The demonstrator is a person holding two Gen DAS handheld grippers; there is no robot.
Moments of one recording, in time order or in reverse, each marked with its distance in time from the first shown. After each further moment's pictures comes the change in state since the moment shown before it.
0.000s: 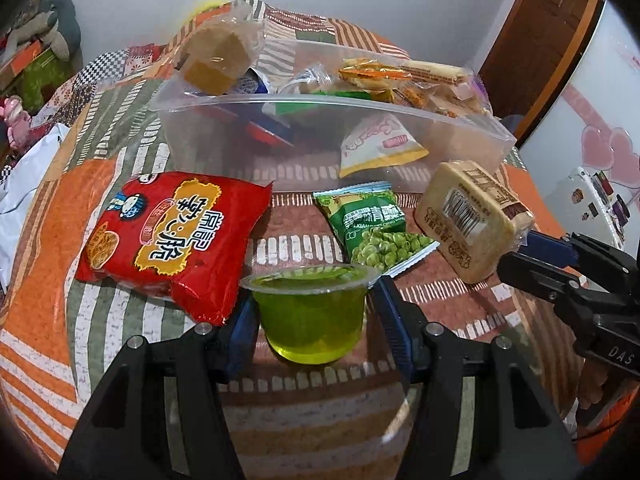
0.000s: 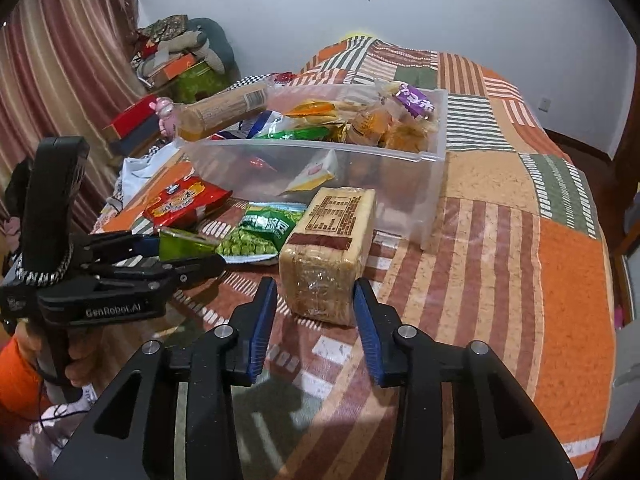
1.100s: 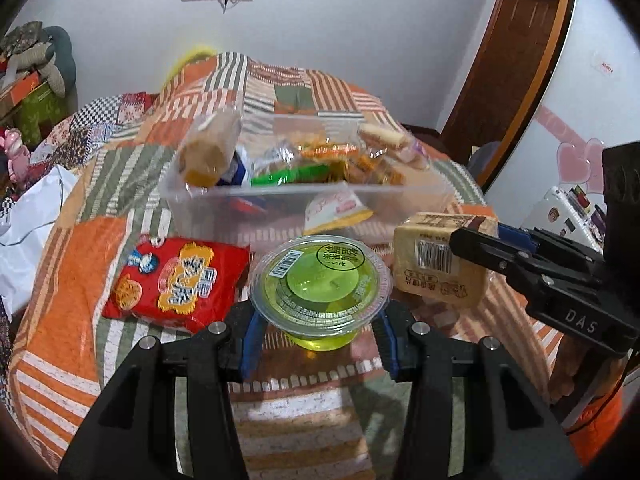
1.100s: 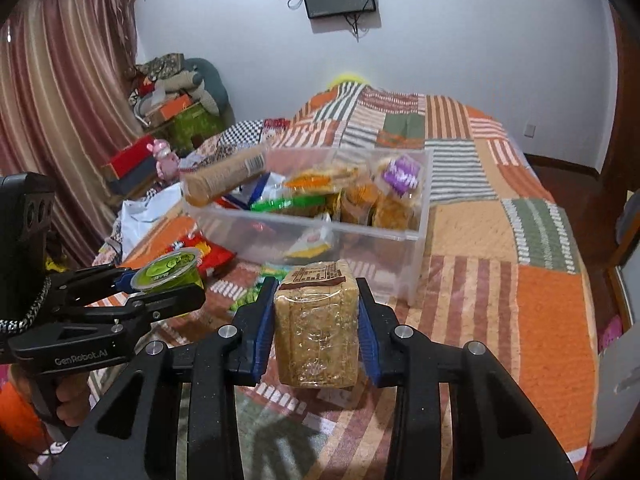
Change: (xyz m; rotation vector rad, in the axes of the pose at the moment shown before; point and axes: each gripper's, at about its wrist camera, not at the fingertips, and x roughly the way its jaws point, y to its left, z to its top) left arm -0.061 -0.016 0.015 0.038 -0.169 -0.047; right arm -0.040 0.007 0.018 0.014 -0.172 -0.028
